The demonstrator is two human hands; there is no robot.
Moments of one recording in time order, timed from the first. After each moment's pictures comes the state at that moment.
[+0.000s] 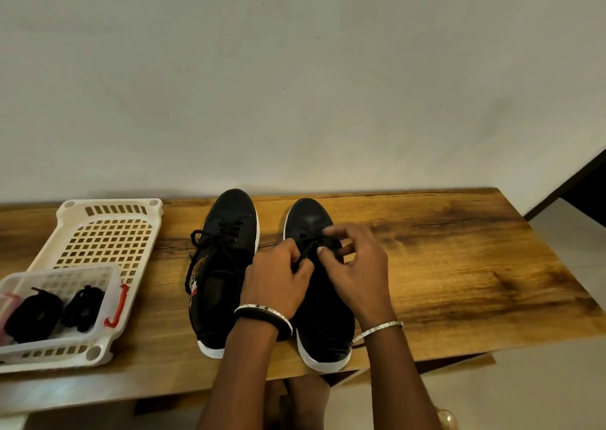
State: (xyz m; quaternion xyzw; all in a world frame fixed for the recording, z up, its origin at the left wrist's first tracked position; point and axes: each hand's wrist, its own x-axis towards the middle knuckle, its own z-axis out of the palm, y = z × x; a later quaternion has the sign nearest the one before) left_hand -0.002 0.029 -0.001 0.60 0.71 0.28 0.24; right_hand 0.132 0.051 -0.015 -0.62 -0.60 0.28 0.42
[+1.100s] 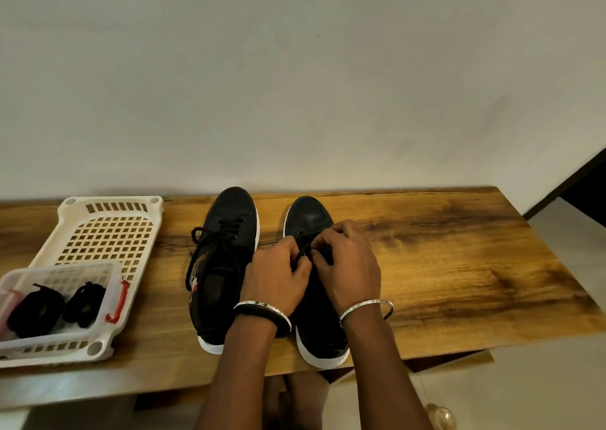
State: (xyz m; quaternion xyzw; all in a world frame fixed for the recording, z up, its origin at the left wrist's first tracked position) left_hand -0.004 0.027 -0.003 0.61 0.70 0.29 0.24; right_hand 0.119 0.049 -0.013 -0.64 -0.70 0.13 0.28
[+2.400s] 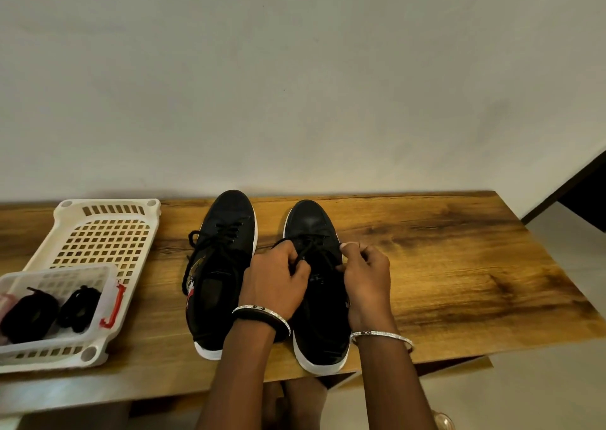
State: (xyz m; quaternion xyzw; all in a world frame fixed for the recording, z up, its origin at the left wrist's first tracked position) left_hand -0.003 0.030 -0.012 0.58 0.70 0.31 0.28; right_hand 0.124 0.053 -0.030 -0.65 -0.26 0.48 0.53
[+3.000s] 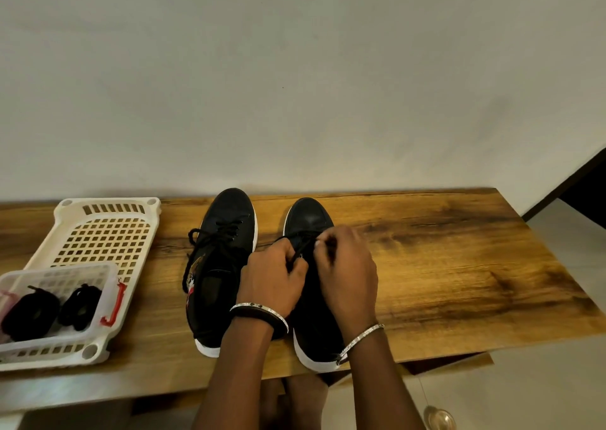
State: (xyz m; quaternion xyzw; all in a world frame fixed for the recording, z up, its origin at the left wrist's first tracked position) left_hand -0.003 0.030 -0.009 0.58 0.70 0.31 0.27; right_hand 0.117 0.047 -0.017 -0.66 -0.65 0.14 0.36
